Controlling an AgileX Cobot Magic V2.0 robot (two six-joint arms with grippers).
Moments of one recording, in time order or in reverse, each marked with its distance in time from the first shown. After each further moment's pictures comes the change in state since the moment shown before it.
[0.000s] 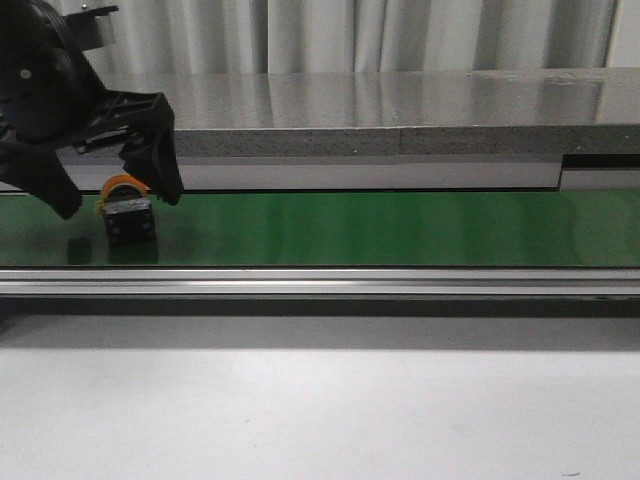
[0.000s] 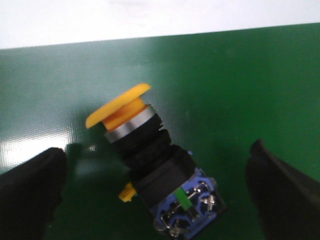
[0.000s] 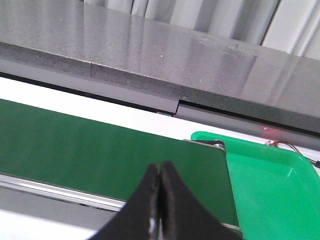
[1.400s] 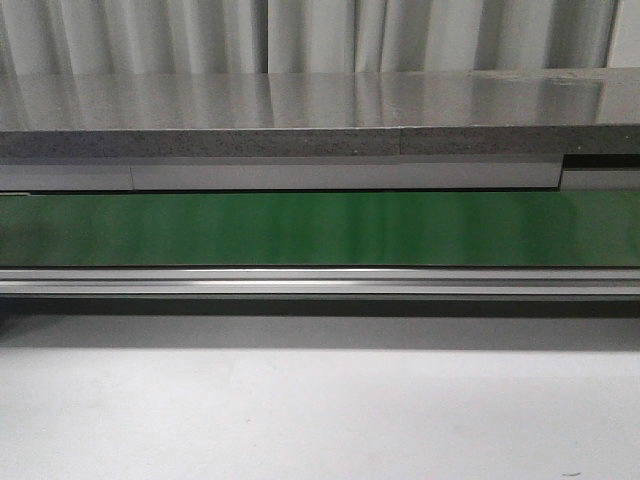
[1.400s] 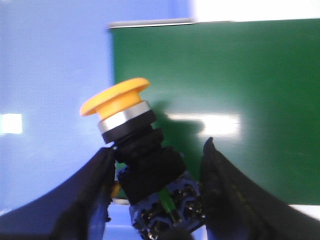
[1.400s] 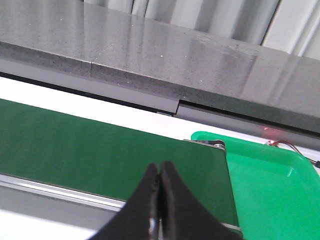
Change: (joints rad) left arm 0.308 -0.206 0.000 0.328 0.224 -0.006; right arm 0.000 0.000 0.000 0.000 0.000 0.000
